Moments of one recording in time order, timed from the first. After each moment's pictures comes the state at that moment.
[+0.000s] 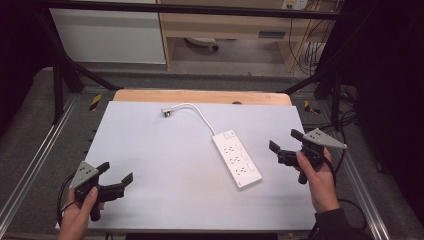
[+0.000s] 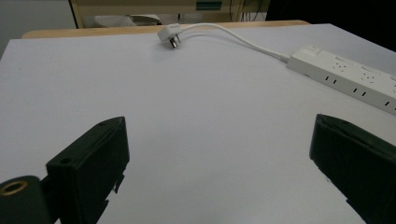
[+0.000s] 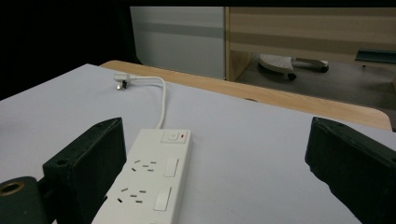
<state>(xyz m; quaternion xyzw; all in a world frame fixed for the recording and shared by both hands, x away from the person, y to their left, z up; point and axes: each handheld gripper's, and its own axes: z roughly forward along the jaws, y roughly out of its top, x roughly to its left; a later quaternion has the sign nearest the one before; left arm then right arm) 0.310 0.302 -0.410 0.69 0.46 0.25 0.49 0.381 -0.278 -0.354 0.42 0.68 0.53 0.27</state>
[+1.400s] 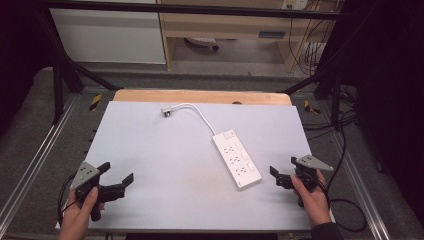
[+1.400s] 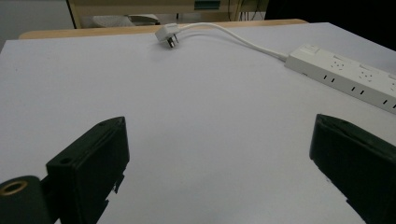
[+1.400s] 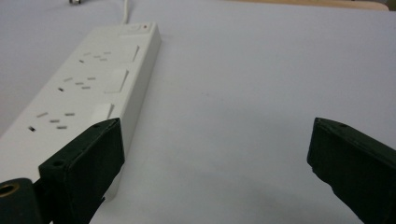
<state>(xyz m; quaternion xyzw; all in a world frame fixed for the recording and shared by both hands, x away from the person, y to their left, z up) 0.310 0.300 -0.410 0.70 0.45 0.25 0.49 0.367 -0.292 -0.450 0.48 0.71 0.45 0.25</state>
